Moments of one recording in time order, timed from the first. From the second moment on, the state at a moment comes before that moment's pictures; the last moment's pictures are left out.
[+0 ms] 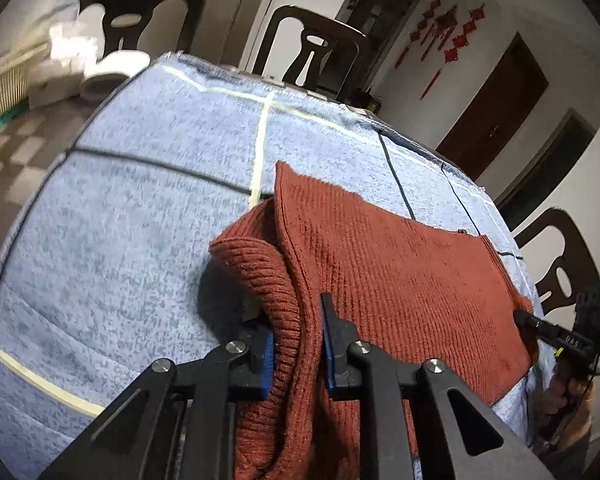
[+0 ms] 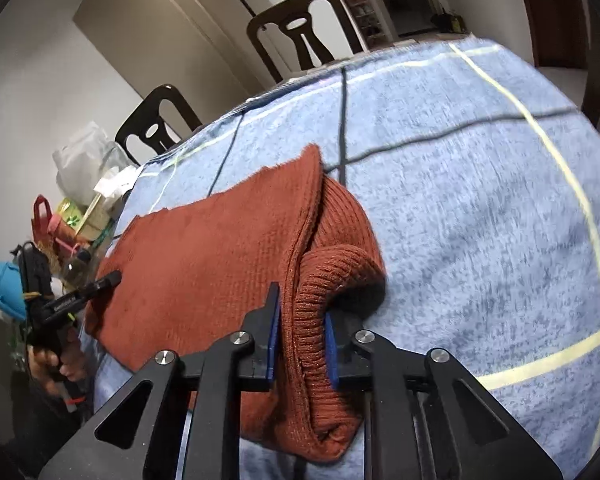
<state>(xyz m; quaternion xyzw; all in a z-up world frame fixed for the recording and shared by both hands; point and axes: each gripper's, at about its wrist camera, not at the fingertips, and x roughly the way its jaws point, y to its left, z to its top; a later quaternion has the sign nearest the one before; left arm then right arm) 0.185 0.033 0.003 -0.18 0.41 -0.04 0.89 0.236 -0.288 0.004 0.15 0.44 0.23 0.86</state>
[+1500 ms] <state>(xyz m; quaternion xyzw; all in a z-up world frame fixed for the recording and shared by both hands) 0.056 0.037 0.032 -0.18 0.36 -0.07 0.91 0.105 -0.267 0.023 0.03 0.40 0.20 0.89</state>
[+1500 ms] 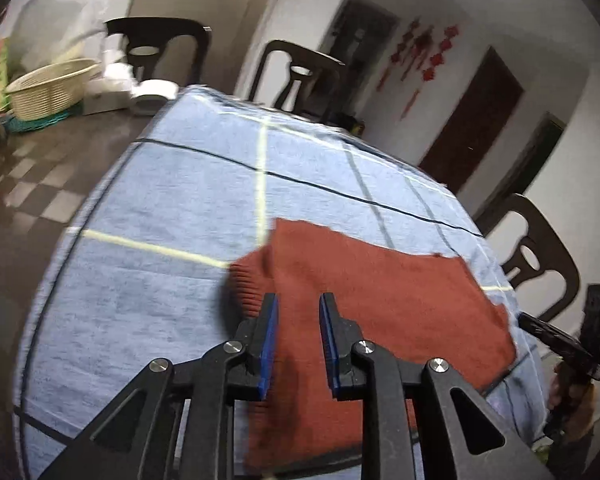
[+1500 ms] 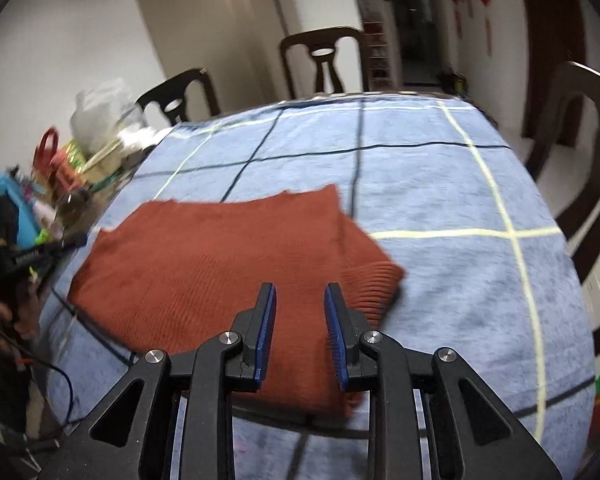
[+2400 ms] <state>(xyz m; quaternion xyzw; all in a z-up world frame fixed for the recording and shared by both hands) 0.062 0.005 0.009 -0.10 0.40 -0.08 0.91 0.102 -0.266 0.001 0.01 0.42 0.17 0.89</state>
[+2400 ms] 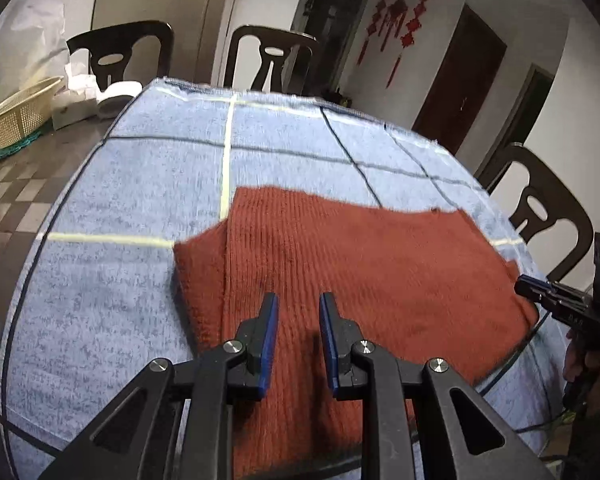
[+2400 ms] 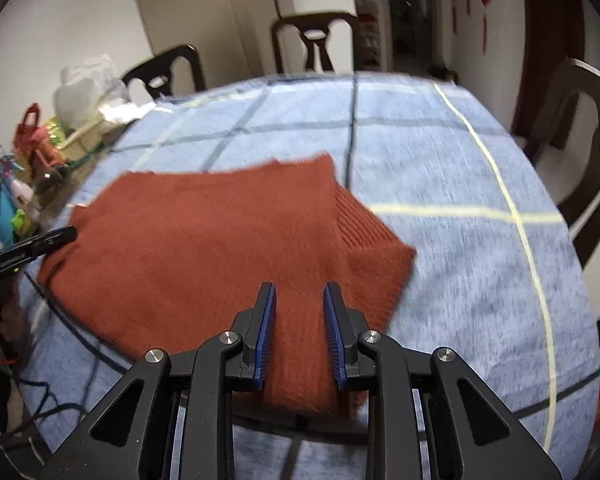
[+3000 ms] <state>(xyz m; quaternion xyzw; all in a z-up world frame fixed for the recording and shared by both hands) 0.037 0.004 0.010 -0.08 0.39 -0.07 0.92 0.061 -0.251 0.003 -0.03 0.40 0.16 0.90</state>
